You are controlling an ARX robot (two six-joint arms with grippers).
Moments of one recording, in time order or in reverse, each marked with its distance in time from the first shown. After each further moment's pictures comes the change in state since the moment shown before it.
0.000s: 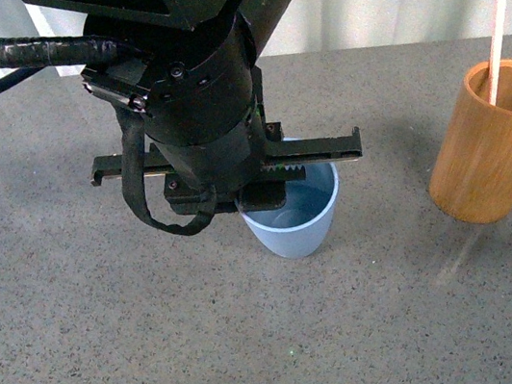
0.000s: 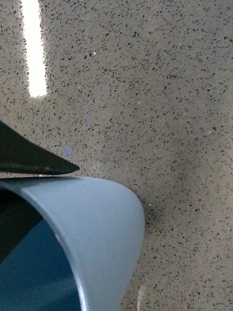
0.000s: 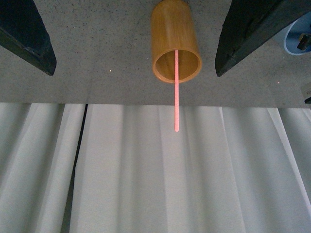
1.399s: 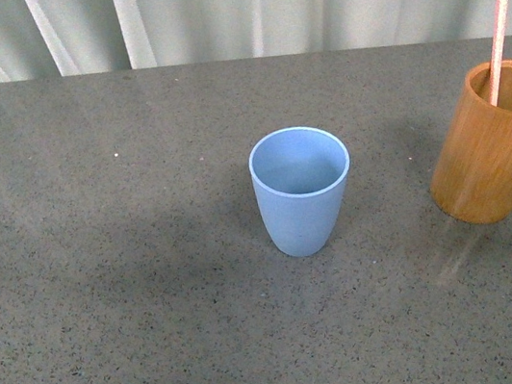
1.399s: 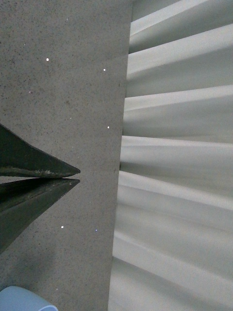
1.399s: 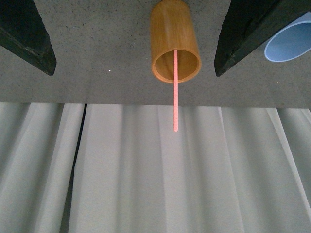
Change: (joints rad) left arm 0.590 -1.601 -1.197 0.733 0.163 0.425; right arm 0.000 0.000 0.000 0.000 0.000 0.000
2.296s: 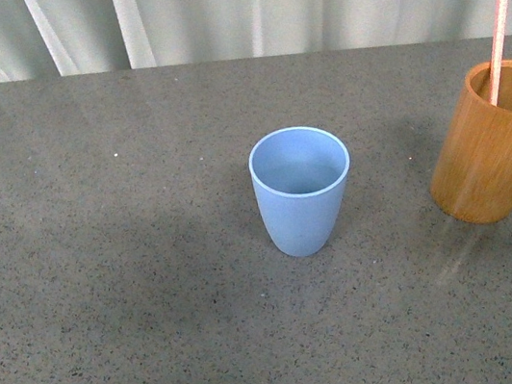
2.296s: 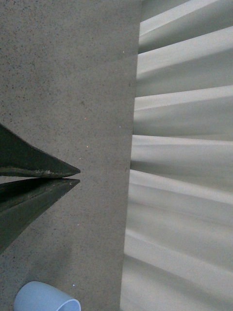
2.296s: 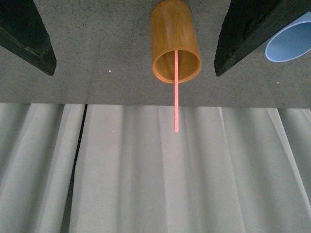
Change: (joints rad) left arm 0.000 -0.389 -0.059 -0.335 0.000 0.003; right arm 0.000 0.000 0.000 0.000 0.001 0.000
